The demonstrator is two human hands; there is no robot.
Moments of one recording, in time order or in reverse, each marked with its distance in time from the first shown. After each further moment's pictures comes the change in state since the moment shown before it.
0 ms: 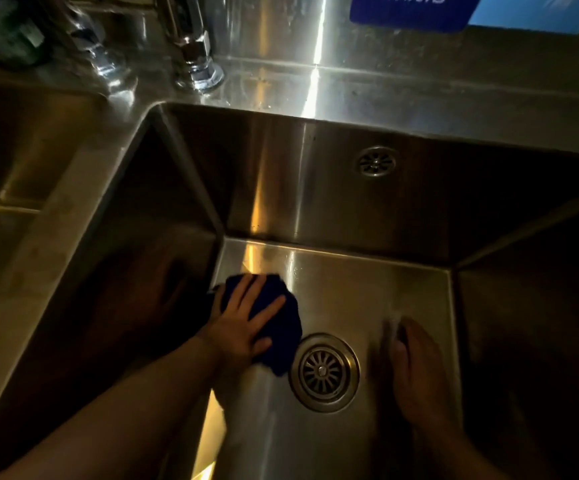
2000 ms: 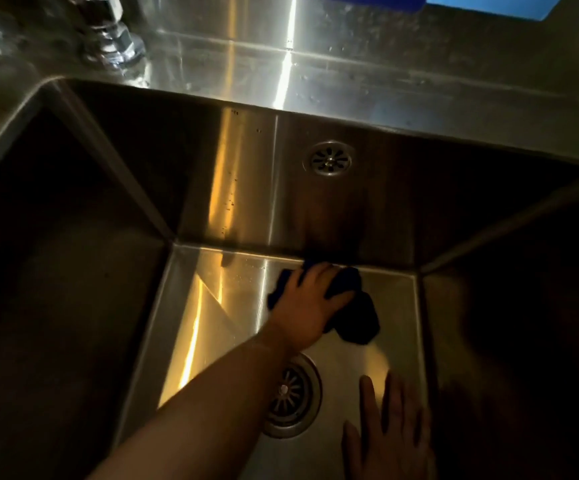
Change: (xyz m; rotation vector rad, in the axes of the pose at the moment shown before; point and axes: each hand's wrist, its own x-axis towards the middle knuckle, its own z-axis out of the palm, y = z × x) left_hand 0.128 0.122 -0.022 -0.086 0.439 0.317; right_hand -0.062 0.045 0.030 -0.606 0.012 0.030
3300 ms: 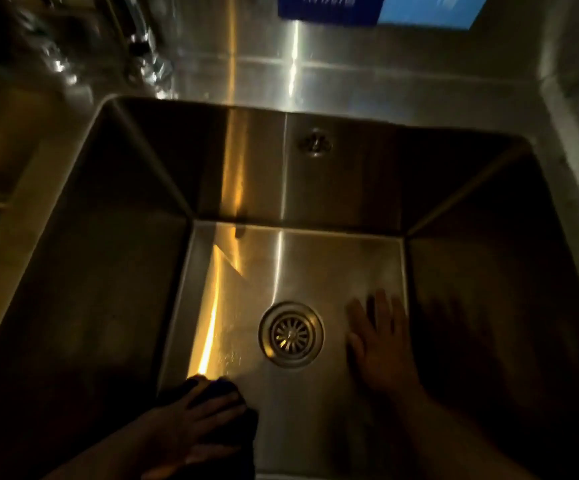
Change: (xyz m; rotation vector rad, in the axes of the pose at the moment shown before) left_hand -0.292 0.011 -0.034 0.531 -0.468 0.286; right_hand 0.036 0.009 -0.047 0.063 -0.142 -0.205
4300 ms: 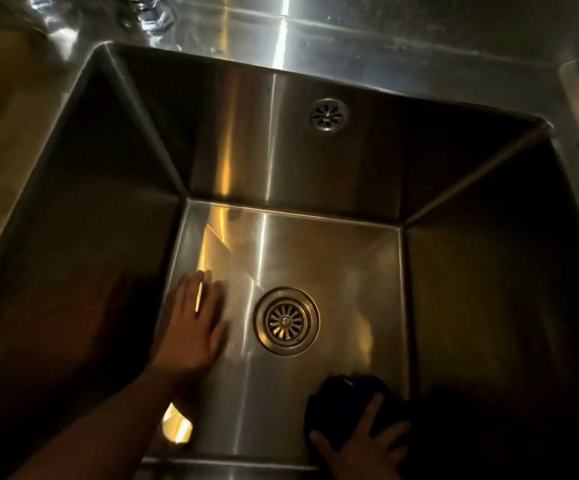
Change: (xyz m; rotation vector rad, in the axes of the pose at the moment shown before) left_hand 0.060 -0.053 -0.020 -0.664 0.175 -0.776; right_hand -0.101 -0.083 -0.017 0.003 -0.419 0.687
